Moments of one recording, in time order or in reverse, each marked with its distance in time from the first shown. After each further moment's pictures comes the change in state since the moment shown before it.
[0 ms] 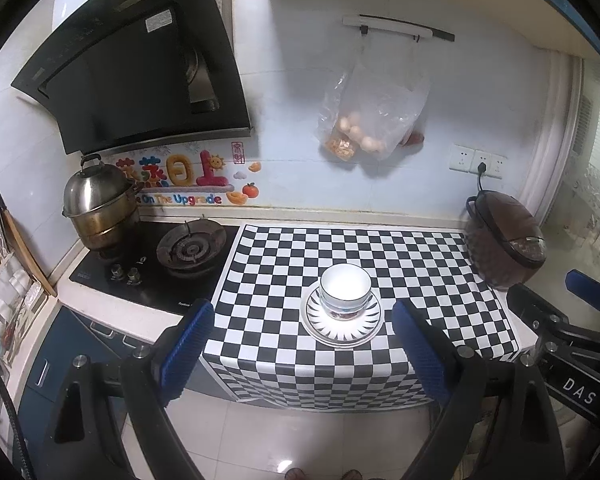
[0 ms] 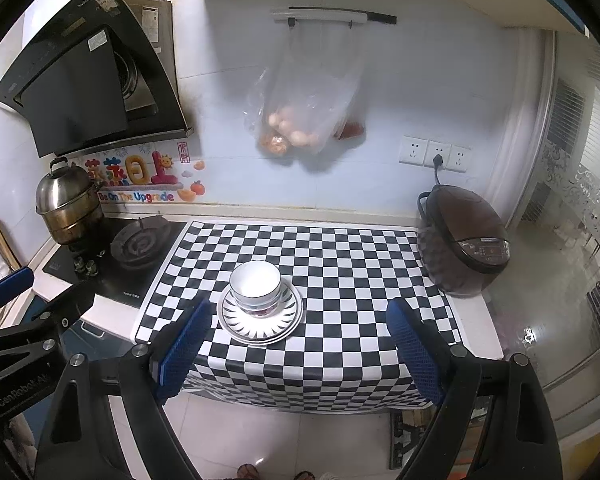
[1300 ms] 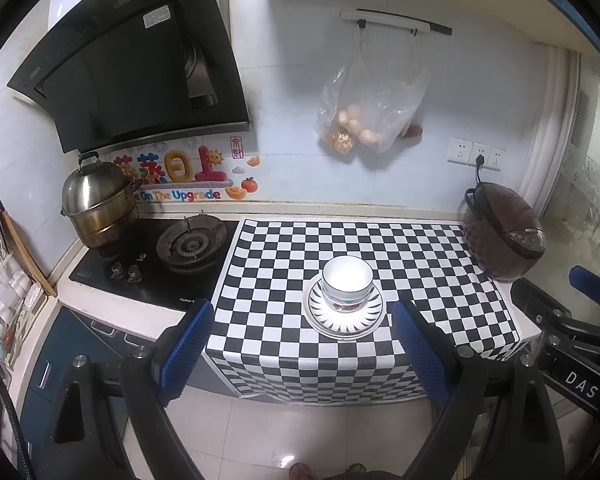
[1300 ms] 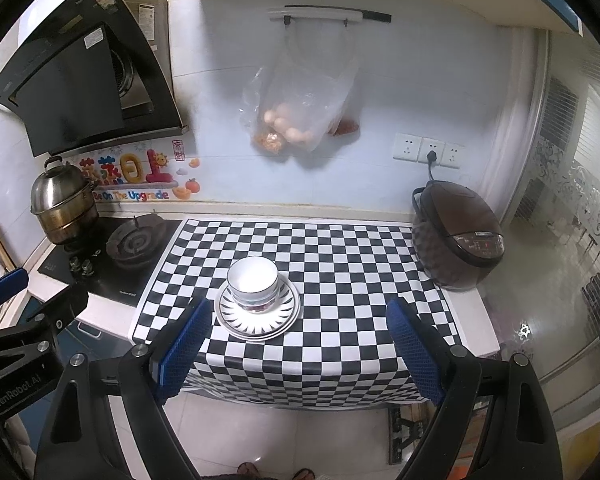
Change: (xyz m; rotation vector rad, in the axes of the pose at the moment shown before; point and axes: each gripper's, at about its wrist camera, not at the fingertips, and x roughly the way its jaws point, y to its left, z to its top) left arm -0.006 -0.009 -0.011 -0.003 0.023 0.009; right arm 0.001 -0.001 -0.006 0.000 0.005 -0.021
